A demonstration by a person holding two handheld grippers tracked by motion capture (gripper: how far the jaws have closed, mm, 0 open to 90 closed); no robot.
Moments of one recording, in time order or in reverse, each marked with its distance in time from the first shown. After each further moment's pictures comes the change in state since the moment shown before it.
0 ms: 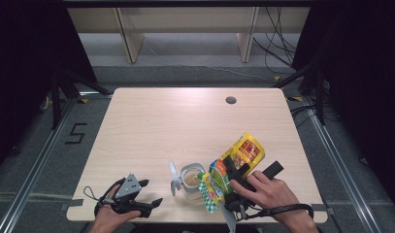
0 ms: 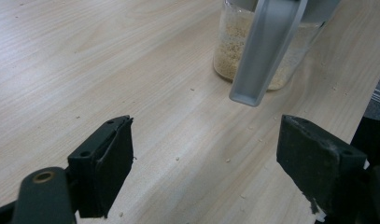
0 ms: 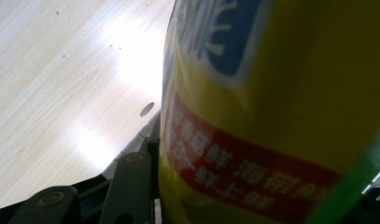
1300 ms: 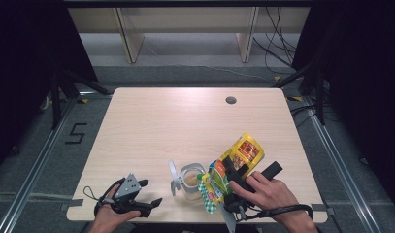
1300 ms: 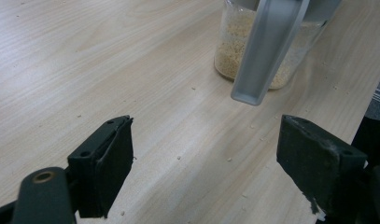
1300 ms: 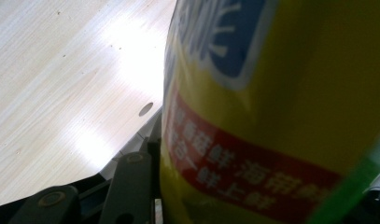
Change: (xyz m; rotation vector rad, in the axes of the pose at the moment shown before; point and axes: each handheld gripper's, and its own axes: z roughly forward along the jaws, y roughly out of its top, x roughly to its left) left arm 0.001 -0.001 0.001 -0.010 0.004 0.001; right arm 0.000 0.002 -0.001 0.001 -0.004 -0.006
